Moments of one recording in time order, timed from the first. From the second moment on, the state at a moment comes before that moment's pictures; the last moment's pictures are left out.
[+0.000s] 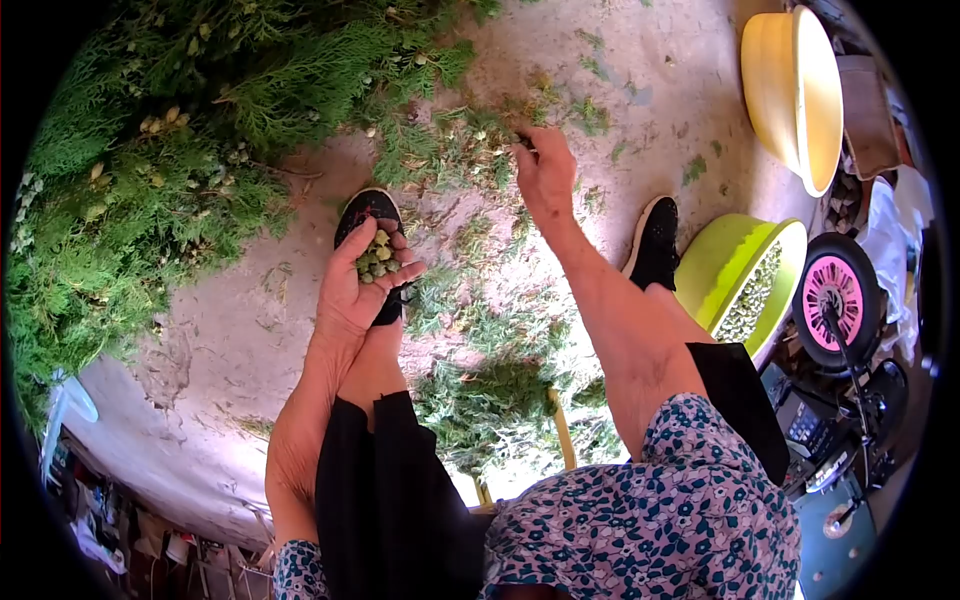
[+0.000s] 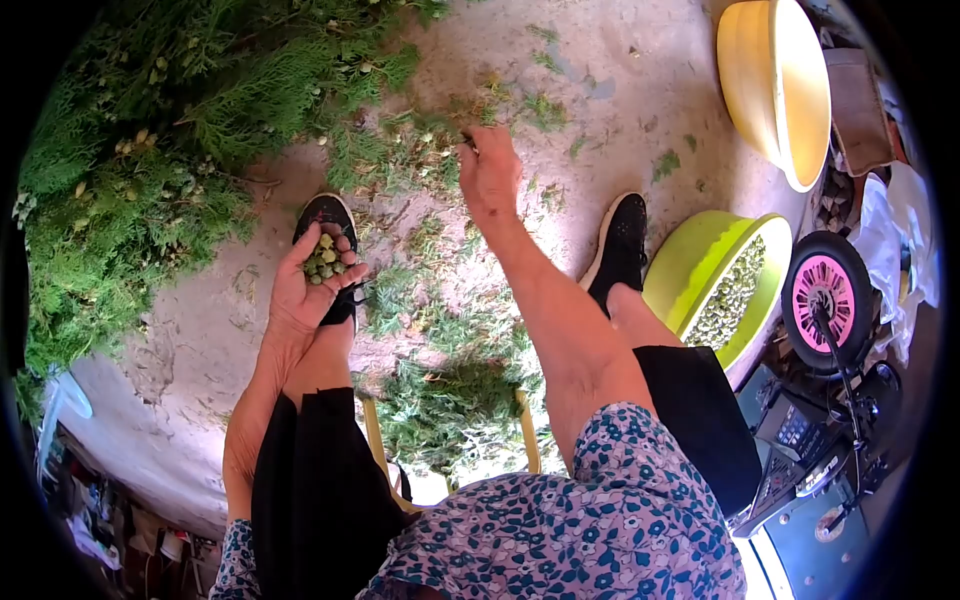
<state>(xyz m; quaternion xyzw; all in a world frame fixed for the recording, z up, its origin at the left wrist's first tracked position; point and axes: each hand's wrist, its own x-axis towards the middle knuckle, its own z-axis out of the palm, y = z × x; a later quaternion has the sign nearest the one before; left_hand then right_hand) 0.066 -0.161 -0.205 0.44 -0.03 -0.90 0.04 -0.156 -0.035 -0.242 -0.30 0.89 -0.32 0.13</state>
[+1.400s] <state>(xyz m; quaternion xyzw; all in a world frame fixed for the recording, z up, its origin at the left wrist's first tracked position) 0.071 -0.165 -0.207 0.43 0.00 -0.90 0.04 -0.114 -0.040 -0.245 -0.33 0.88 -0.28 0.17</state>
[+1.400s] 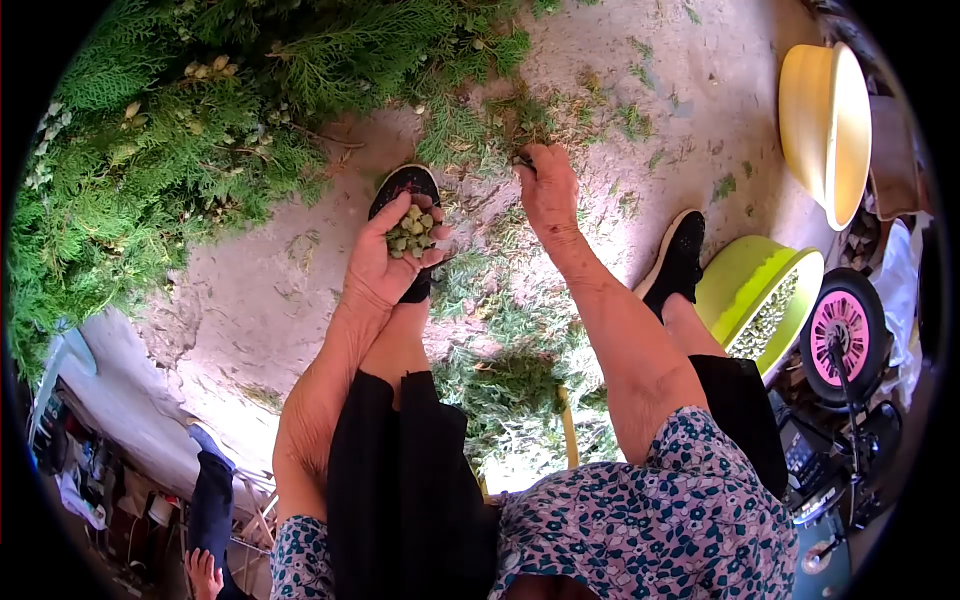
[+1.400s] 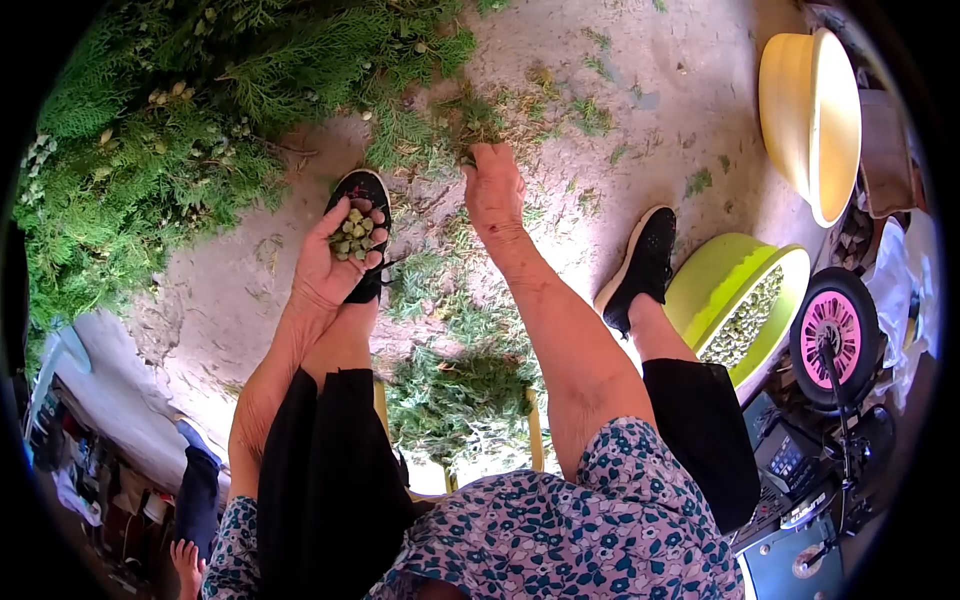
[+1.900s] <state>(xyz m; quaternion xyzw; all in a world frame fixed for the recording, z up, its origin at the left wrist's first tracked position) 0.066 -0.163 -0.207 0.46 -0.05 -0.89 0.03 -0.098 -0.041 -0.243 -0.29 0.87 -0.35 0.17</state>
